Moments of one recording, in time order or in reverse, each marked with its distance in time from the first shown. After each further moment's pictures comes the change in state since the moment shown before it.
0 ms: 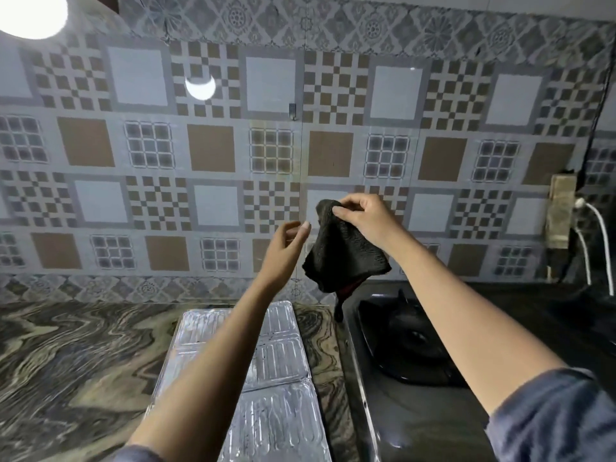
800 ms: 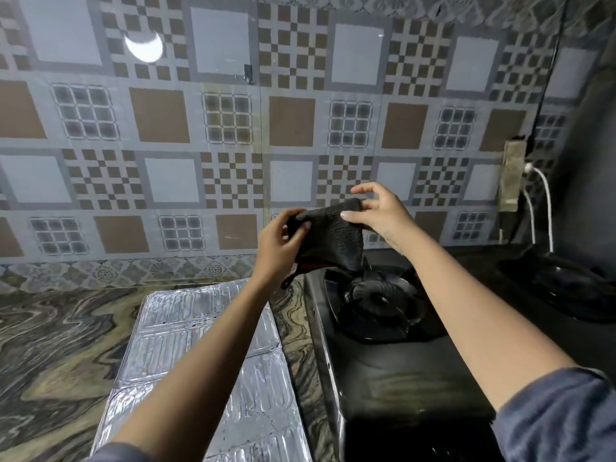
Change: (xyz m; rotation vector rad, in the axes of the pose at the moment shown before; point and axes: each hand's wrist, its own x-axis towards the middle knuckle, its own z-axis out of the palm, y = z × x) left_hand -0.027 -0.011 0.057 0.014 0.012 0.232; right_hand -0.057 0.042 -0.047 0.181 0.099 0.313
